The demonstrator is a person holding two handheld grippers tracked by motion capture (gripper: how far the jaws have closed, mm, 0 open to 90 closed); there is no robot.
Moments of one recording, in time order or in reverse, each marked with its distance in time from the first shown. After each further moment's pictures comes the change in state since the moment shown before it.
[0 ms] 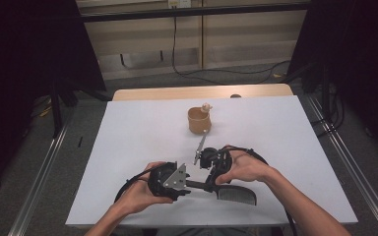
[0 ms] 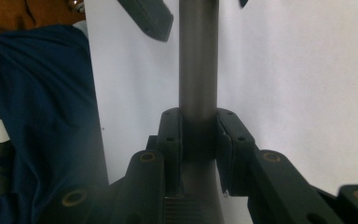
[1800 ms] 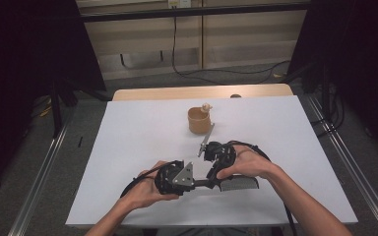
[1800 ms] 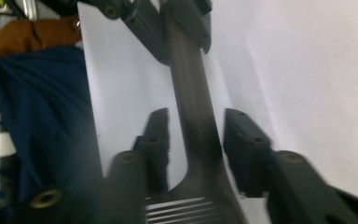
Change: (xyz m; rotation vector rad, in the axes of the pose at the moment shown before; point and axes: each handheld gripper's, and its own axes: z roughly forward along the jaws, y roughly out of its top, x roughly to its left) left arm 0.006 0.006 0.015 0.031 -0.056 -0.071; right arm -0.014 -0.008 -0.009 -0.079 0.018 0.055
